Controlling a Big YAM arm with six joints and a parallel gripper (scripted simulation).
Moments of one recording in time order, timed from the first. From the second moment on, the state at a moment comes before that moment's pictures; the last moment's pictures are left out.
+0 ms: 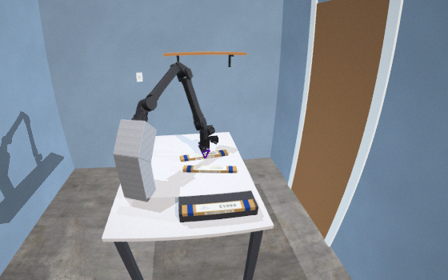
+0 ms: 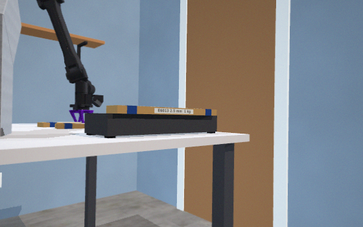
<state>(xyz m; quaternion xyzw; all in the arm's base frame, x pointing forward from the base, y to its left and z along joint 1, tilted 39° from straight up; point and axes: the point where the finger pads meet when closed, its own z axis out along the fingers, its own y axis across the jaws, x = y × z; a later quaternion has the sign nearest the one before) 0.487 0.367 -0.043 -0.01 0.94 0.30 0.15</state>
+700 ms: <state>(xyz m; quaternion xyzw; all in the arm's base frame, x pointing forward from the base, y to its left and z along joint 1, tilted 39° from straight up) 0.487 0.367 -0.043 -0.01 0.94 0.30 0.15</state>
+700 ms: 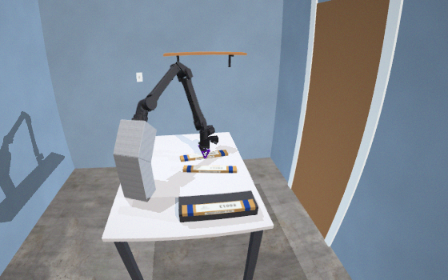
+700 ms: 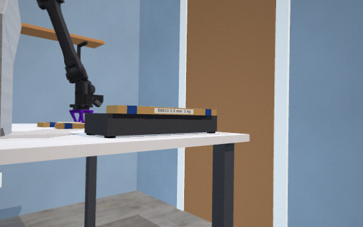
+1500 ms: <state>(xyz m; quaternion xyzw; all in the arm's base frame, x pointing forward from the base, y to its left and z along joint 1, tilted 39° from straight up) 0.460 0.354 -0.031 -0.02 0.95 0.30 0.13</state>
